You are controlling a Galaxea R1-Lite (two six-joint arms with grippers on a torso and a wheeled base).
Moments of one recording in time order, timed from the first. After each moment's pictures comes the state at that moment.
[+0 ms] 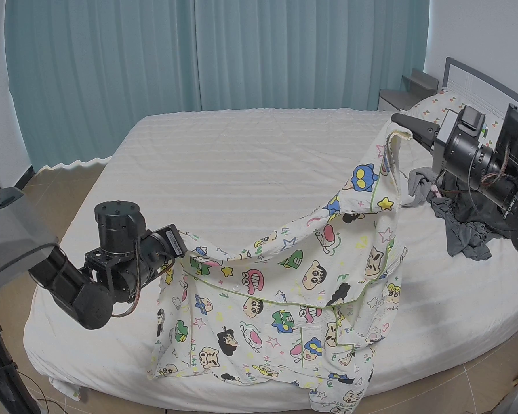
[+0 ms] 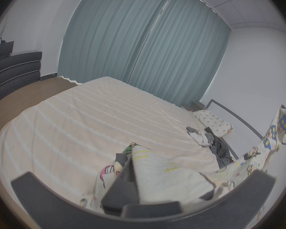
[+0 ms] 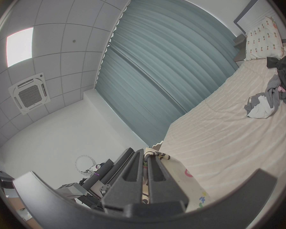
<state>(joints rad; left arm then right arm) -0.36 2.03 -0.71 -1.01 0.21 -0.52 0.23 1.71 -0.92 -0.96 0.48 0.79</state>
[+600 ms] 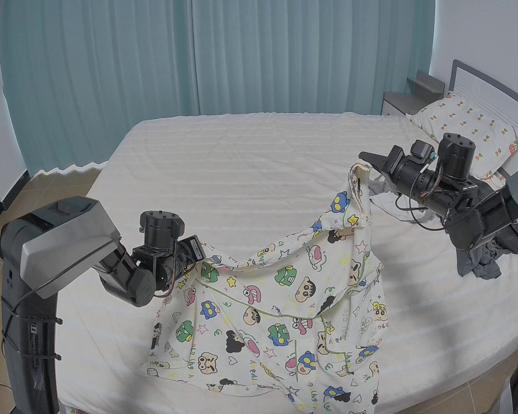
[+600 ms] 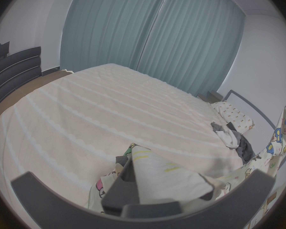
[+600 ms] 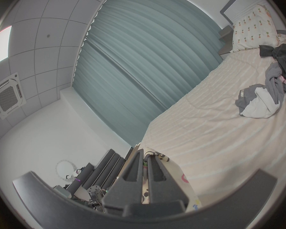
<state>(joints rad) -0.30 2.40 -1.10 -0.81 0.22 -0.52 0.22 2.11 -1.13 -1.00 0.37 0.76</state>
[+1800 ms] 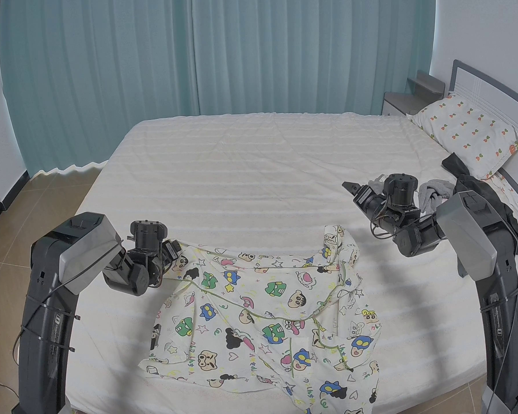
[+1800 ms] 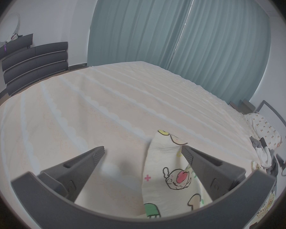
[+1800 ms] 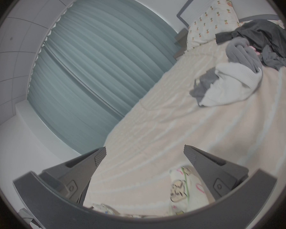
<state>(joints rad) -0.13 2.62 -1.34 -0.74 0.29 -0.57 0.17 2.60 -1.60 -0.76 0.09 0.80</state>
